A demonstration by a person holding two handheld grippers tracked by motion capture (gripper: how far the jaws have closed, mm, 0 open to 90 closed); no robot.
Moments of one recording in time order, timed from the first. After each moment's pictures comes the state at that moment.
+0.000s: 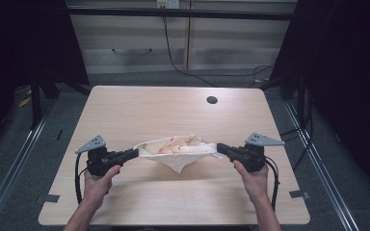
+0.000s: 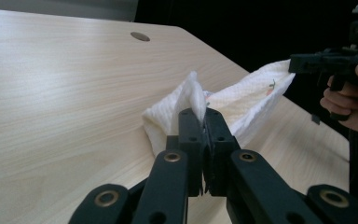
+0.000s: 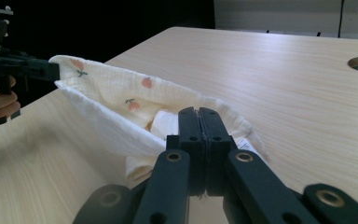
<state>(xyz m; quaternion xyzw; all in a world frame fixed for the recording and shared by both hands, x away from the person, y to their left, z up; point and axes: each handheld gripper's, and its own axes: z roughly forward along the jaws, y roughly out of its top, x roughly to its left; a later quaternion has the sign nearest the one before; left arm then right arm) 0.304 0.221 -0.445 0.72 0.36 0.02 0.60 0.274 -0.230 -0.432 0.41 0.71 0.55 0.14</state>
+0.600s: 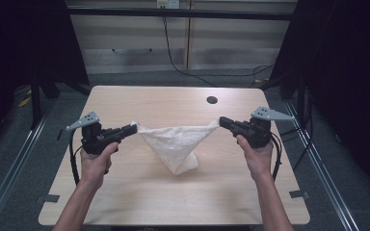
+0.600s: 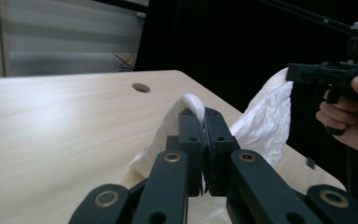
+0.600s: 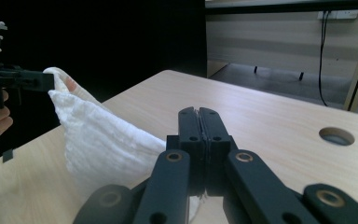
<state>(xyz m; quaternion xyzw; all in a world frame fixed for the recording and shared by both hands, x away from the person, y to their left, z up) 0.334 0.216 -0.376 0.70 0.35 0.06 0.62 0.306 -0.226 -0.362 0.39 0.69 0.58 0.19</state>
